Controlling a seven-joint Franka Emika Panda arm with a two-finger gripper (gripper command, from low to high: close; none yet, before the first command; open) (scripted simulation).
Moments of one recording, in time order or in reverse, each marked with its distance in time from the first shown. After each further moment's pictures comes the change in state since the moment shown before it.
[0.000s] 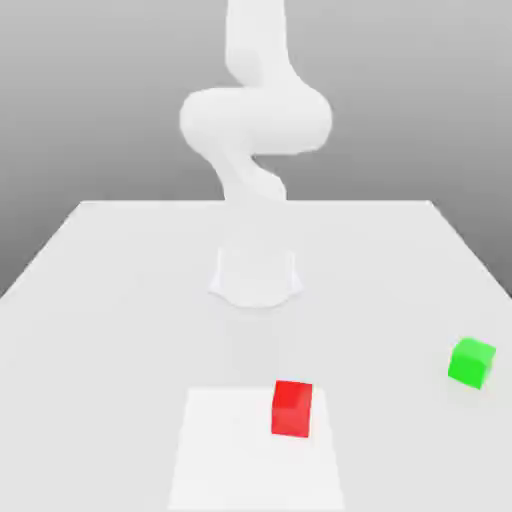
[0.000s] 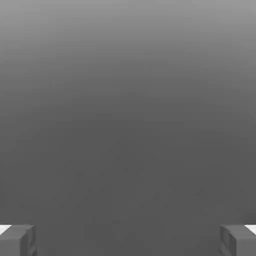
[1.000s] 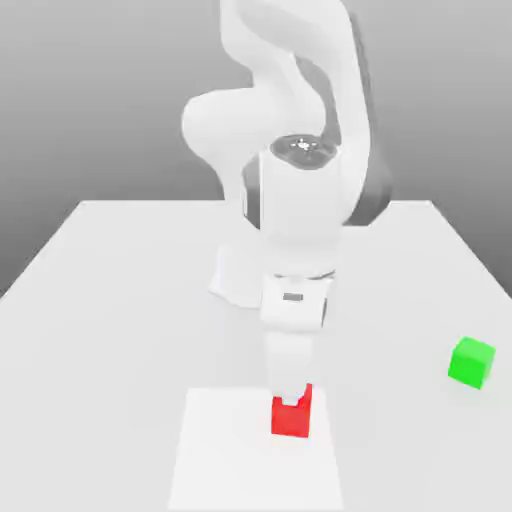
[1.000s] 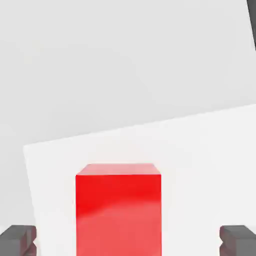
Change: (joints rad) arm 0.372 0.773 -0.235 -0.453 0.020 0.506 -1.189
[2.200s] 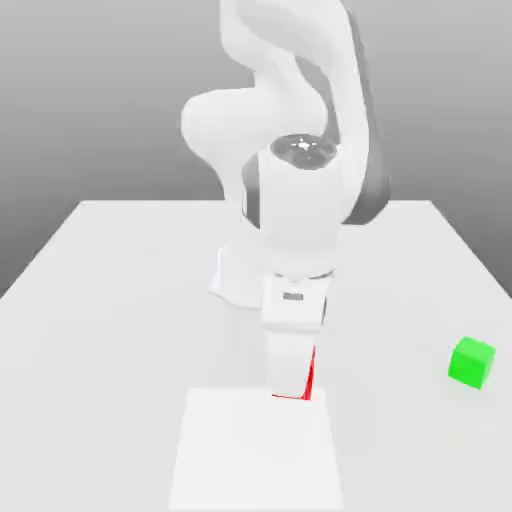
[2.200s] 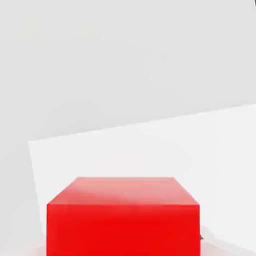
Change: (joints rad) arm 0.029 -0.064 0.134 0.012 -0.050 -0.086 0.003
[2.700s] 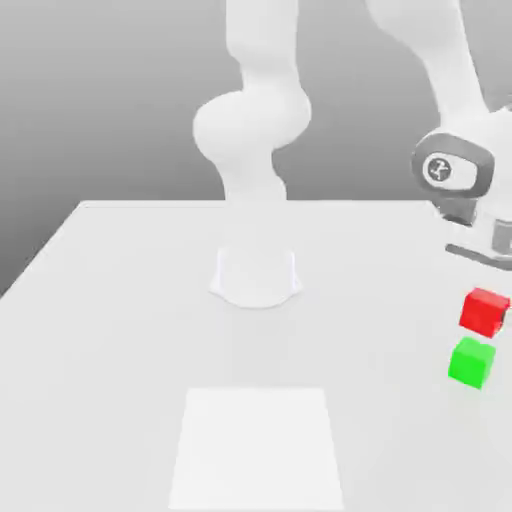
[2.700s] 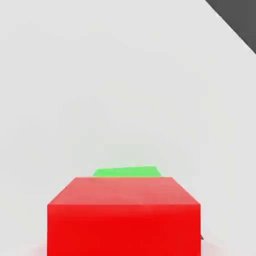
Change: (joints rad) arm 0.471 0.184 0.152 0.130 0.017 0.054 -0.149
